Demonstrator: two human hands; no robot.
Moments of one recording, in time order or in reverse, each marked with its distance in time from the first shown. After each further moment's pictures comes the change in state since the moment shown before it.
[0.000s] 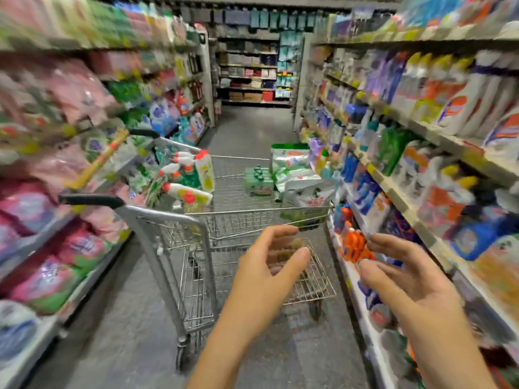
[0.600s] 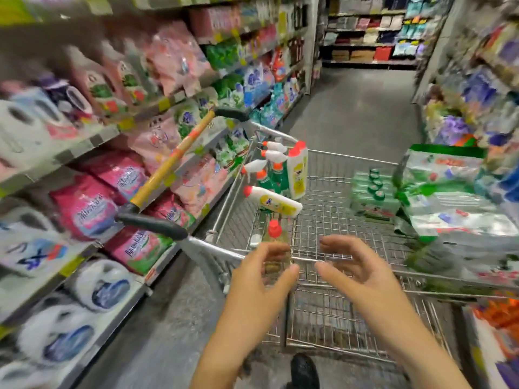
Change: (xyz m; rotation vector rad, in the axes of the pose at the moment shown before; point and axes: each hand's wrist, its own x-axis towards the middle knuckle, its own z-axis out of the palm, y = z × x) left_hand 0.196 -0.117 -0.186 0.303 0.370 -0.233; right_hand 0.241 0.151 0.262 -0.030 -0.638 0.230
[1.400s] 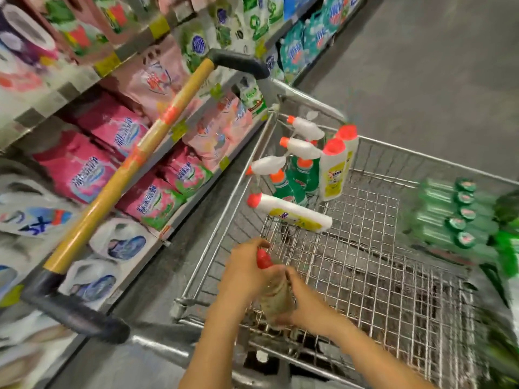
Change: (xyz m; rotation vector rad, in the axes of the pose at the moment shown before) left_hand 0.249 -0.117 0.011 0.535 -0.018 -0.541; right_hand 0.239 0.169 0.043 -0.215 -0.798 0.438
